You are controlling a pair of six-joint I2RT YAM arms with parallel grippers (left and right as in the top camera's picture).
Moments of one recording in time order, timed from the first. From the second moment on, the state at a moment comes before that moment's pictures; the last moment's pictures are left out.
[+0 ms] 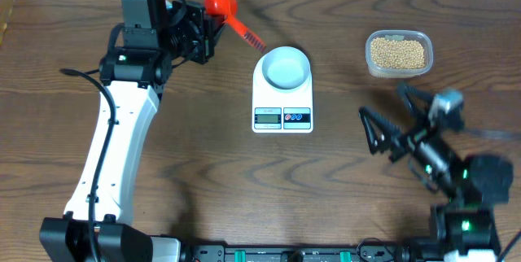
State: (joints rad) left arm -0.10 1.54 1.44 -0.48 0.50 -1.57; right arm 0.02 0.68 0.51 0.22 -0.67 0.40
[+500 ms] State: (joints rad) left arm -0.21 1.54 1.44 -0.45 0.49 -1.86; right arm 0.20 1.34 0.95 0.50 -0.86 0.59
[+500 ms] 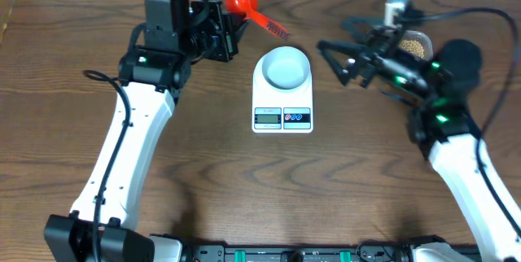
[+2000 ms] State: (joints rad) left arm -0.25 1.56 1.44 -0.90 0.33 -1.71; right arm 0.51 1.48 0.95 0.31 -0.65 0.82
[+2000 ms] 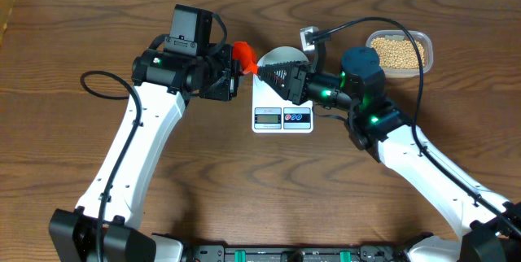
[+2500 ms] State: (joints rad) left arm -0.25 1.56 1.44 -0.90 0.33 -1.71; right arm 0.52 1.48 0.95 0.24 -0.59 0.86
